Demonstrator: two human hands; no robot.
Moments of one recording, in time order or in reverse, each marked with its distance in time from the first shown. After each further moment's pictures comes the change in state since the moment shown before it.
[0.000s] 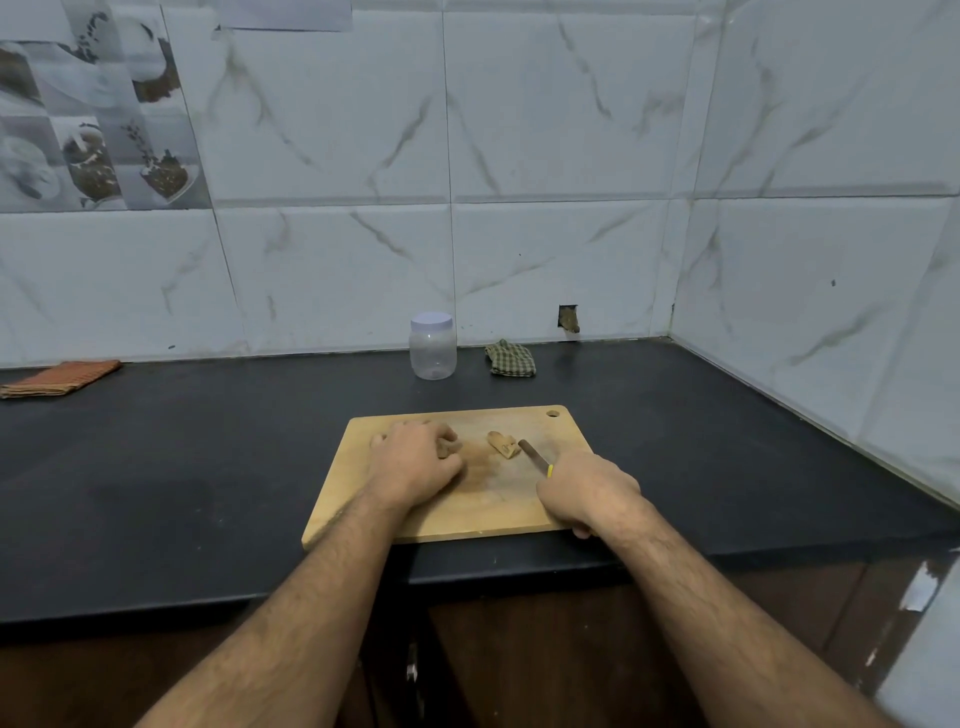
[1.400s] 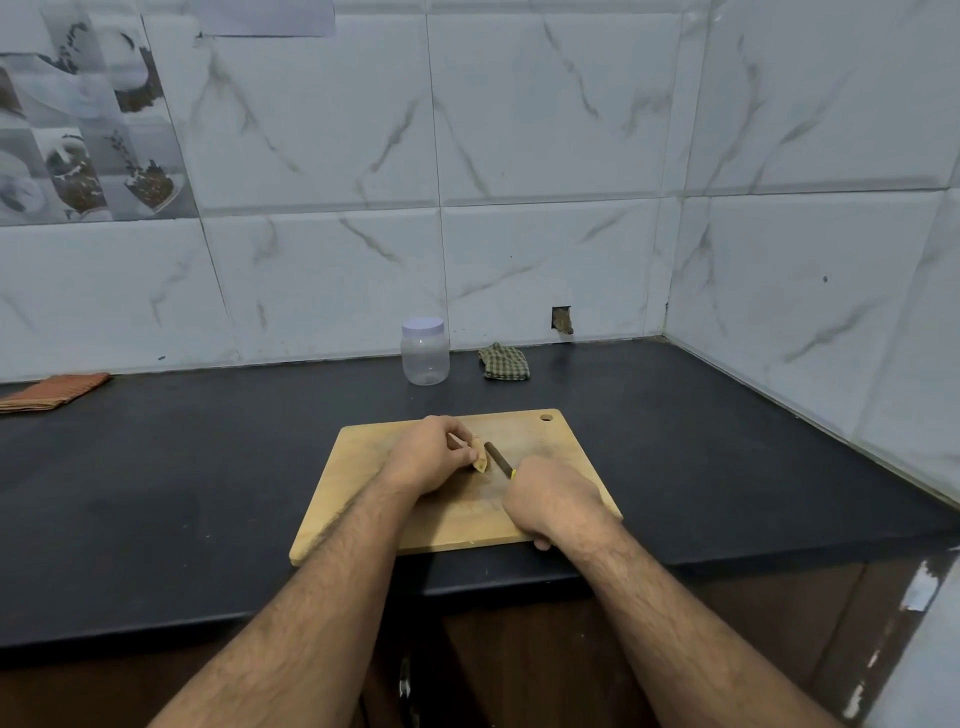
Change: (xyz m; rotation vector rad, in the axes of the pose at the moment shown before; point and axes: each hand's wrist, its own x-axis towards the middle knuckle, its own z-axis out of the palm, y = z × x) left_hand 0.015 0.025 -0.005 -0.329 -0.169 -0.035; right_hand -0.003 -0.022 0.007 0.042 -0.012 -0.078
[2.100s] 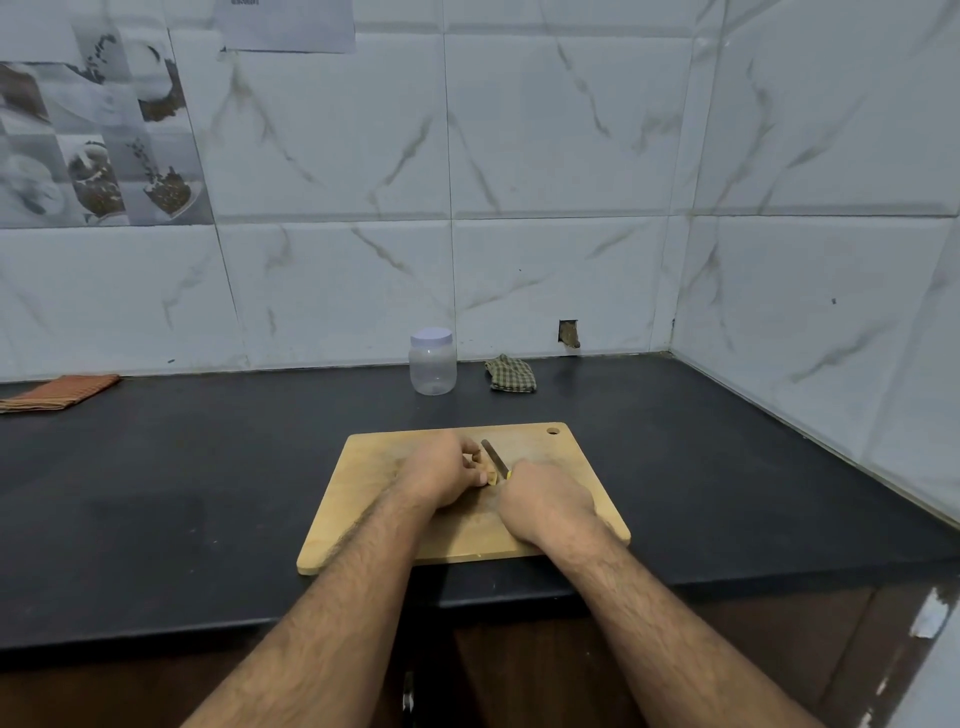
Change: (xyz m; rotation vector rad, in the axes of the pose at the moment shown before) left_hand -0.008 0.010 0.000 0.096 -0.047 -0.046; right_hand 0.009 -0.010 0.006 -0.113 0.165 -0.087
